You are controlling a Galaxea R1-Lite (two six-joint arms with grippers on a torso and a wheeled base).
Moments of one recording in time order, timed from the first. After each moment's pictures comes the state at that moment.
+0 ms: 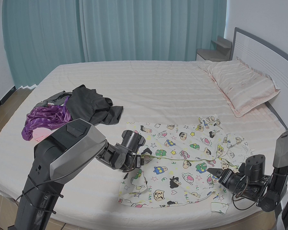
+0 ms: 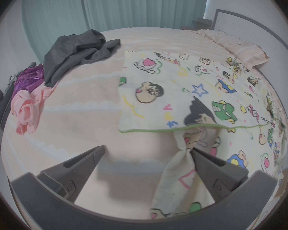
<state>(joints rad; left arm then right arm) -0.53 2.59 -1.53 -0.12 0.32 -0.37 0.40 2.09 -0.05 -1.47 -0.06 0.95</state>
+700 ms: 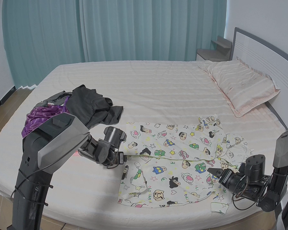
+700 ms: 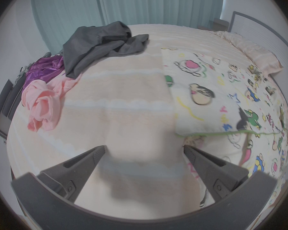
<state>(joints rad) -0.40 2.54 -1.44 -0.12 0.32 -0.36 0.40 2.09 -0.05 -1.47 -0.06 0.95</state>
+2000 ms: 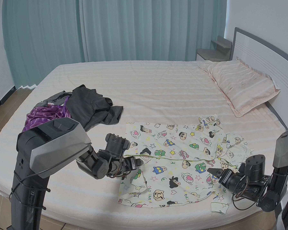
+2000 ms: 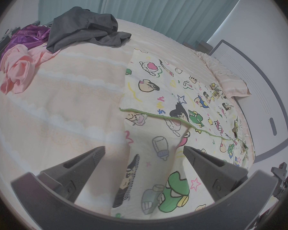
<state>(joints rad) -0.48 2.45 -1.16 -0.49 0.01 -0.58 0.40 2.09 -0.05 -1.47 -0.06 0.95</state>
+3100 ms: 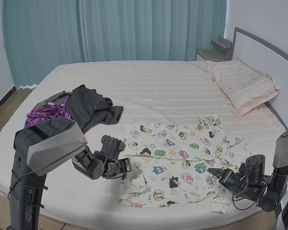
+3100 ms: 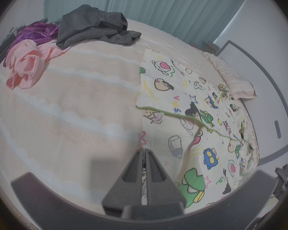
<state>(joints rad) -0.45 2.44 -1.11 -0.48 0.05 -0.58 0.40 2.09 -0.05 -1.47 -0.06 0.95</state>
